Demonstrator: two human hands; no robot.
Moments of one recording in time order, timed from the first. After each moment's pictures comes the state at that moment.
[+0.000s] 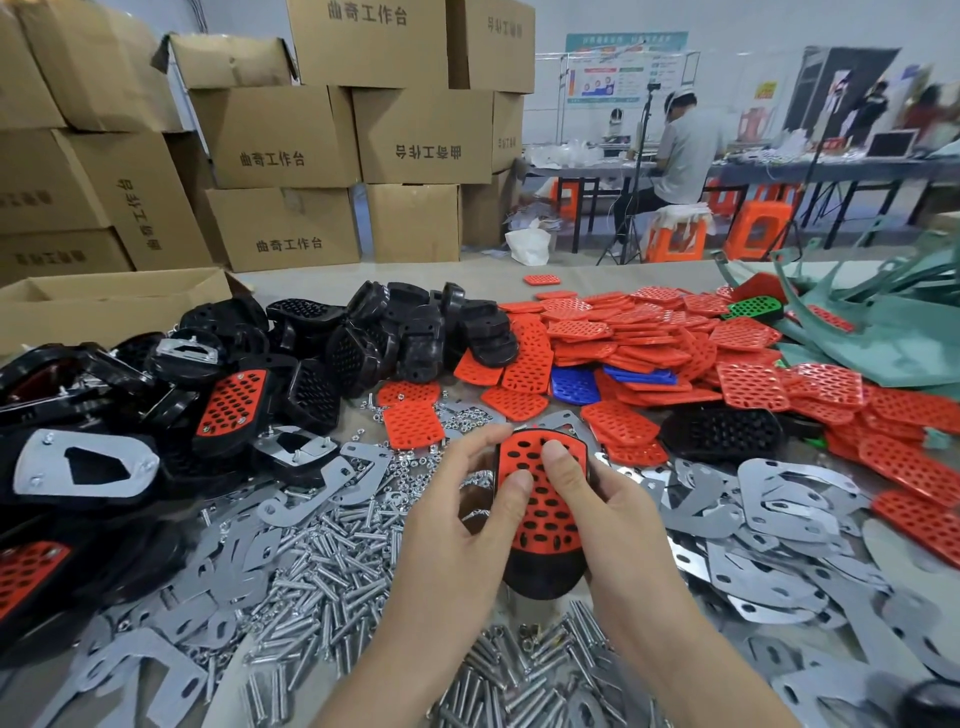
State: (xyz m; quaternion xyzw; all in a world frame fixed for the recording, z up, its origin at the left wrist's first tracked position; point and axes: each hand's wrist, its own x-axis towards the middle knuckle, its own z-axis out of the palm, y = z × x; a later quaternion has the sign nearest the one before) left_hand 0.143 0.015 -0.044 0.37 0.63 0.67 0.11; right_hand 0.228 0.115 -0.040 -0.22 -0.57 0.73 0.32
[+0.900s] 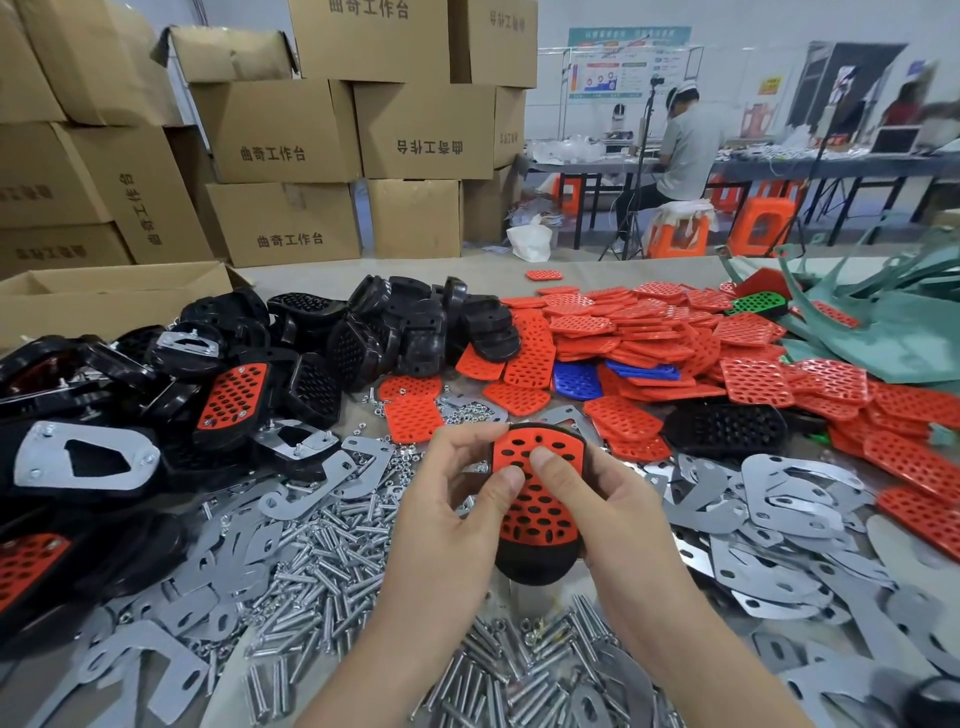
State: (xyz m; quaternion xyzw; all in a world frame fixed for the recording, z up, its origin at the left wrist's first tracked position) left_hand 0.140 0.012 -0.043 0.36 0.59 0.71 0.14; right_hand 0.227 0.123 -0.050 -0.19 -0.60 0.71 0.31
